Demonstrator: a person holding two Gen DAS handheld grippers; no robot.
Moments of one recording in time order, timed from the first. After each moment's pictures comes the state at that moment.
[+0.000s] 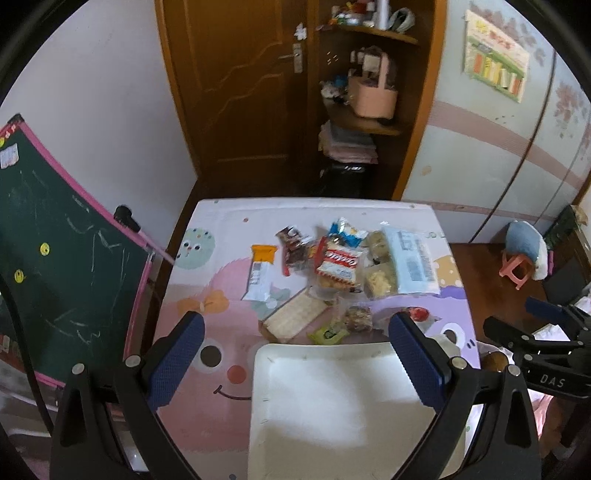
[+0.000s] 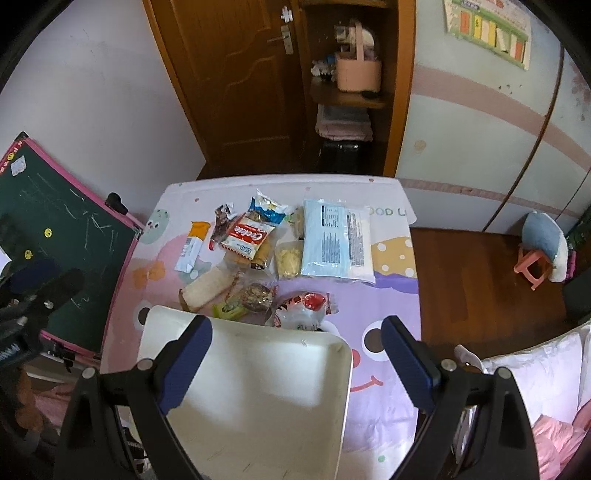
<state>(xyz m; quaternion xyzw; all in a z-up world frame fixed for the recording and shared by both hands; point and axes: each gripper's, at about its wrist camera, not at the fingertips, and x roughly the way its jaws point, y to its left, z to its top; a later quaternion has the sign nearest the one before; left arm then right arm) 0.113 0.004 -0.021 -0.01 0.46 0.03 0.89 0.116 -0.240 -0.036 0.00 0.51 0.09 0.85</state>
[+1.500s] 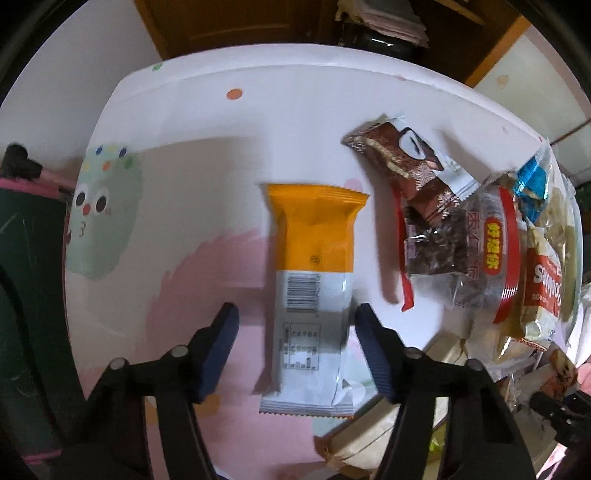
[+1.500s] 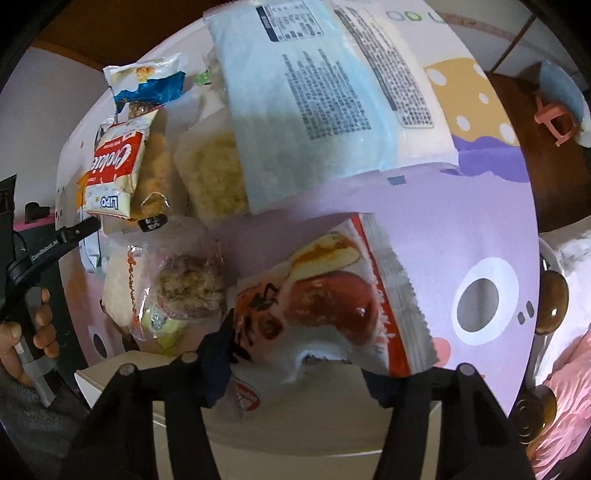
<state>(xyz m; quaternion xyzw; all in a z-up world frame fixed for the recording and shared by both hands) 0.351 0.092 -0.318 -0.02 0.66 0.00 0.75 0.226 -0.223 -0.262 0.13 0.73 0.00 0.67</state>
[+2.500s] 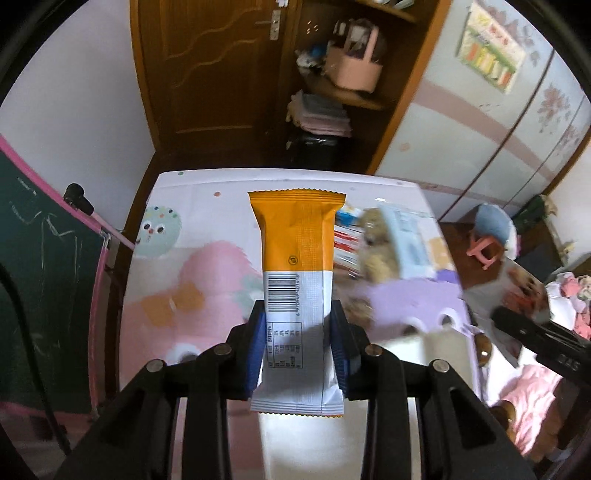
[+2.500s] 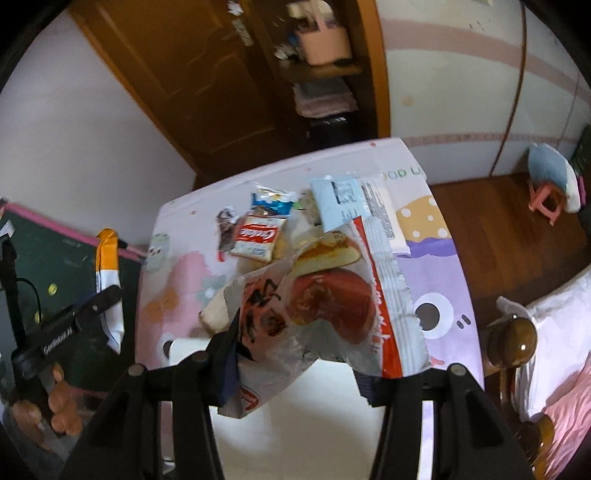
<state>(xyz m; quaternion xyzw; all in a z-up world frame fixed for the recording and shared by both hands) 0.134 0.043 -0.079 -0.06 0.50 -0.07 0.86 0.123 -0.208 -0.070 0.11 0.53 0.05 0.84</state>
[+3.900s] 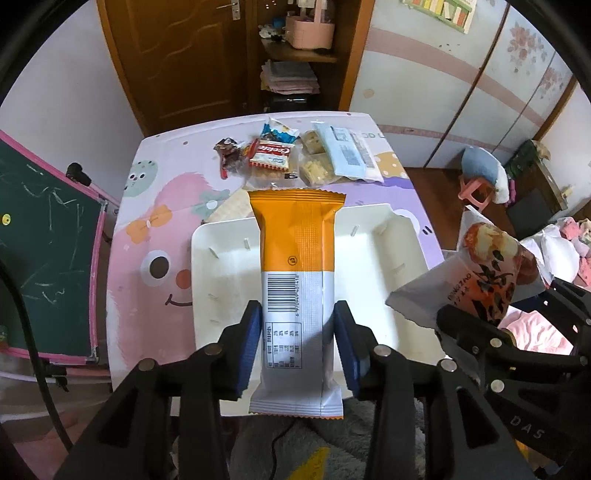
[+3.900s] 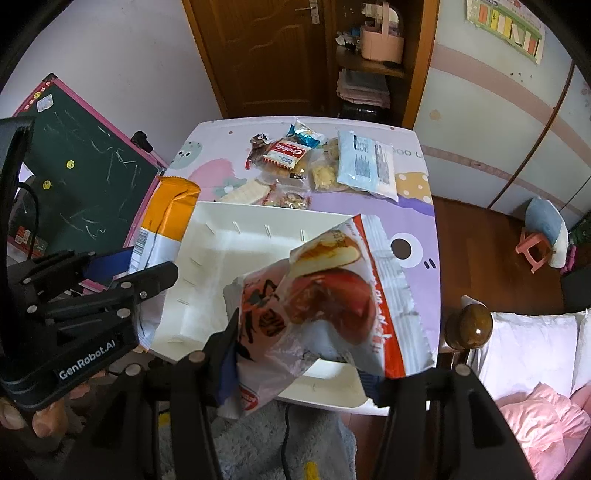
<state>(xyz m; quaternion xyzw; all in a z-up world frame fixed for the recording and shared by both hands) -0.004 -0.048 -0.071 0.01 0.55 -0.07 0.83 -0.014 -0.192 -0.051 -0.03 0.56 0.10 0.82</state>
